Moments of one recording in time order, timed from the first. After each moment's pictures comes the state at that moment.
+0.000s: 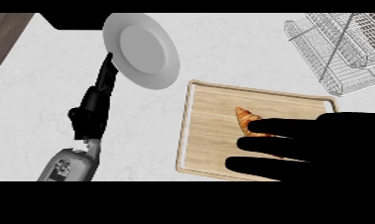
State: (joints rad) left arm -0.19 0.22 -0.26 -1.52 0.04 0.36 0.03; right arm -0.75 -0.76 0.31 -2.15 -0.17 1.12 0.24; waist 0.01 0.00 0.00
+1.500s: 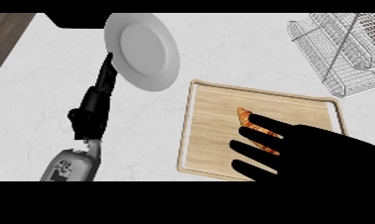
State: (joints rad) left arm -0.17 0.17 -0.21 -1.53 -0.01 0.30 0.03; right arm -0.68 -0.86 0.58 -2.19 0.56 1.01 -0.06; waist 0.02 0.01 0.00
